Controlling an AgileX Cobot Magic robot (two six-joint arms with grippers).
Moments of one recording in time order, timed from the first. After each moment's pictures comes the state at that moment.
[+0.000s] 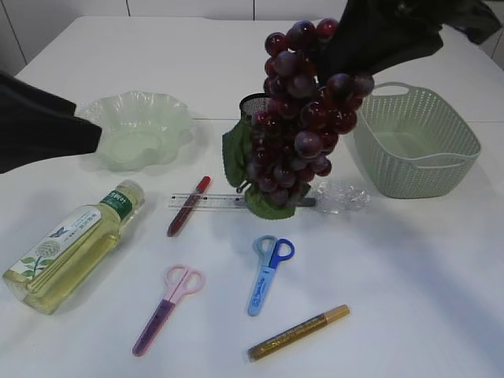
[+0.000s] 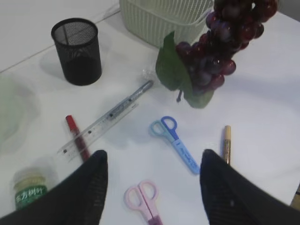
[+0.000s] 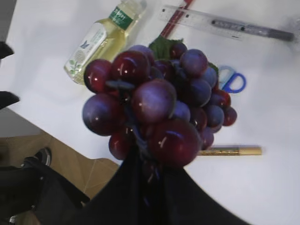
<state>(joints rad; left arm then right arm) -0.15 1.17 -0.84 -1.07 0.75 1.26 0.42 1.48 -1.58 0.40 1.26 0.11</state>
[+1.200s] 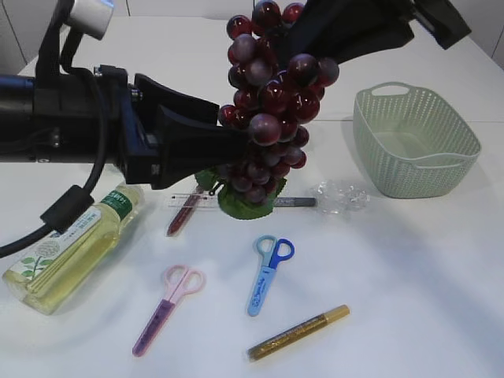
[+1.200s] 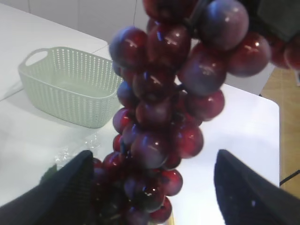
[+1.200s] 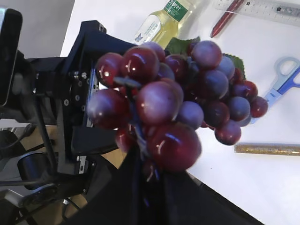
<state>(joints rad) -0.42 1.48 -0.84 -1.77 0.74 1.91 0.42 1.48 -1.58 0.59 1.26 0.08</state>
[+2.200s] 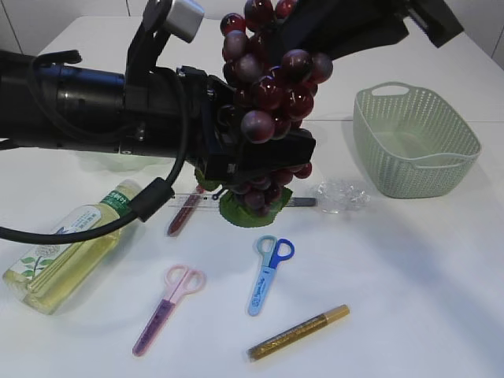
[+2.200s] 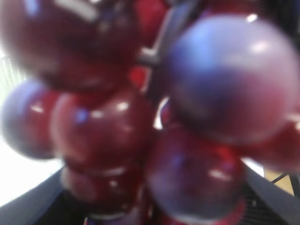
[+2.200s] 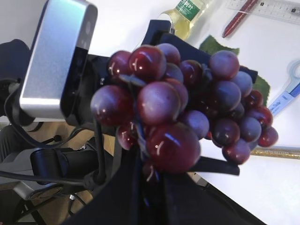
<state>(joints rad) -0.54 1.64 -0.99 -1.78 0.74 1.91 0.42 1.48 -1.58 0.63 1.26 0.05</state>
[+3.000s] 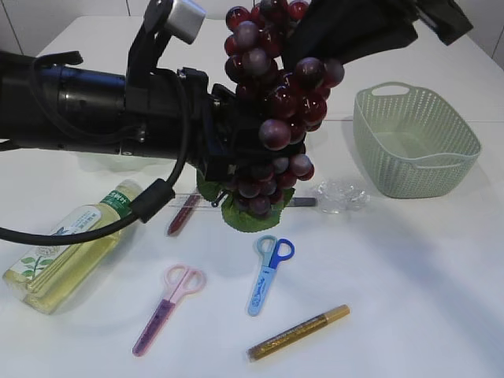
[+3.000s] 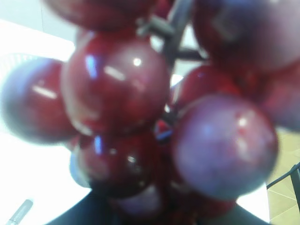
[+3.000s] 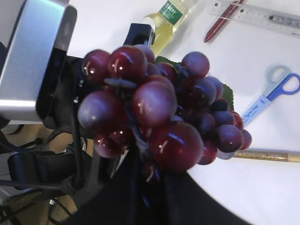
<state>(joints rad) -0.54 1.65 -0.99 -1.78 0.74 1.91 0.42 1.48 -1.58 0.57 1.26 0.04</state>
